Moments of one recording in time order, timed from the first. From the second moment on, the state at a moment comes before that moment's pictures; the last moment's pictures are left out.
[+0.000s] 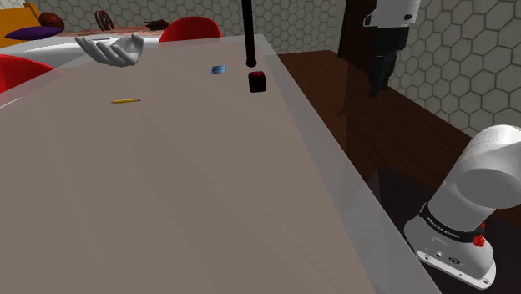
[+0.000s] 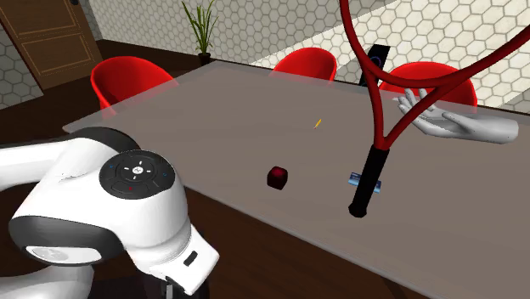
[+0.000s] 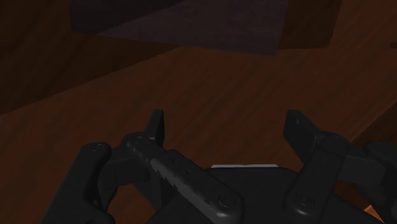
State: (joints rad) arm -0.01 -0.76 -0.06 -2.36 0.06 1.48 -0.17
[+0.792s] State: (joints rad) arm 0.05 -0.42 0.09 -2.01 0.07 1.48 -0.04
